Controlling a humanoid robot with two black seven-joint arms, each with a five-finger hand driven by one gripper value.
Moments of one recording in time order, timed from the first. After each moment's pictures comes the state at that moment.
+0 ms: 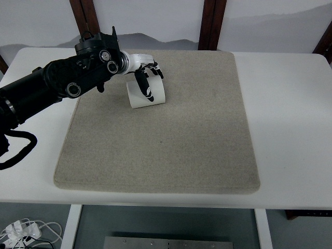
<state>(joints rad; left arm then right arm) -1.25 0.17 -0.33 -0.74 1.10 -0.32 0.41 0.00 0.00 -0.01 0.19 -0.03 -0.01 -0.03</state>
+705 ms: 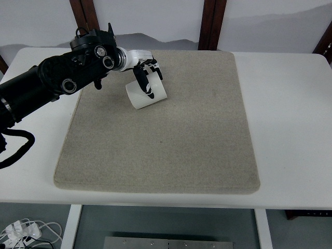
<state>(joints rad) -1.25 0.18 -0.35 -0.74 1.08 -0.32 0.40 0.00 0.00 -0.01 0.19 -0.03 -0.01 -0.03</state>
